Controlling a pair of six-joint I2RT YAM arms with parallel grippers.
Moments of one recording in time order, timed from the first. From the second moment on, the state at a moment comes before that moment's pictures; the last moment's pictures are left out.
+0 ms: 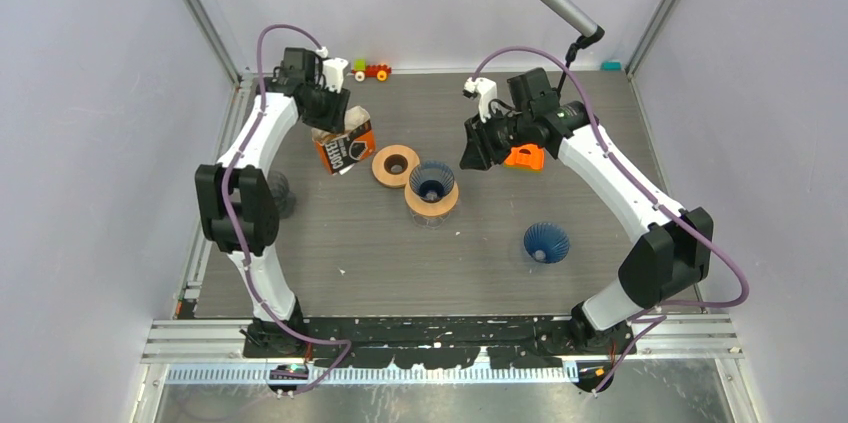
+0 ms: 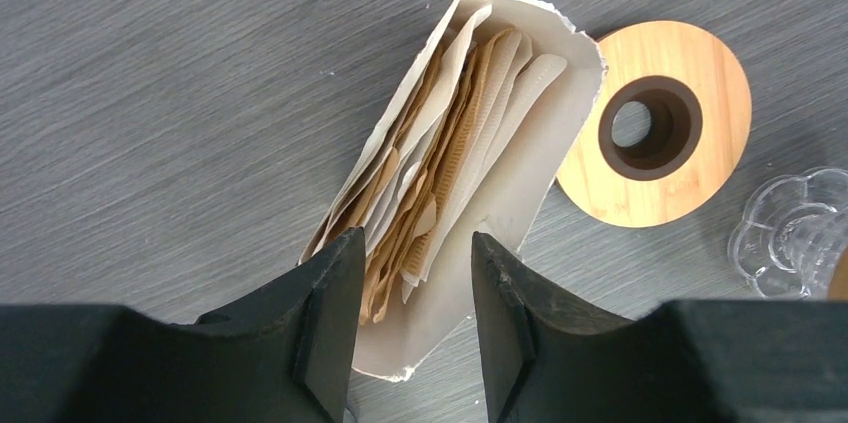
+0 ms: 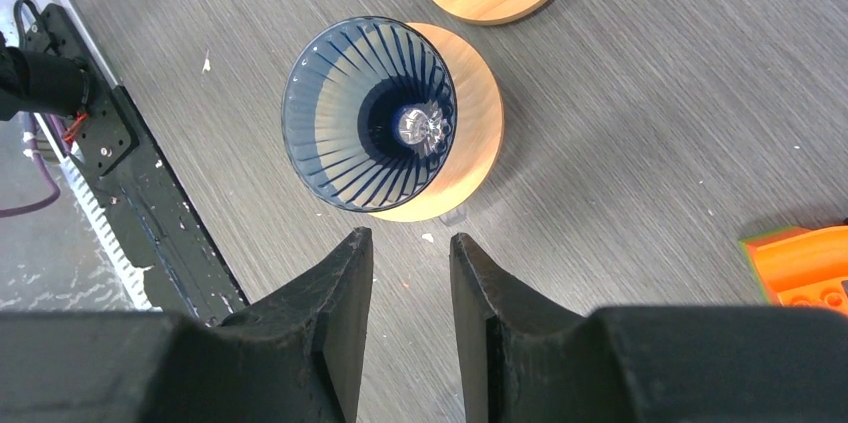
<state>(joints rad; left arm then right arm) -0.10 1.87 1.69 -0.76 0.22 0.24 0.42 1.54 1.45 -0.74 -0.58 -0.16</state>
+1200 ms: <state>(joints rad) -0.10 1.95 1.76 -0.83 0.19 0.32 0.39 1.56 1.43 -0.73 -0.61 -0.16</state>
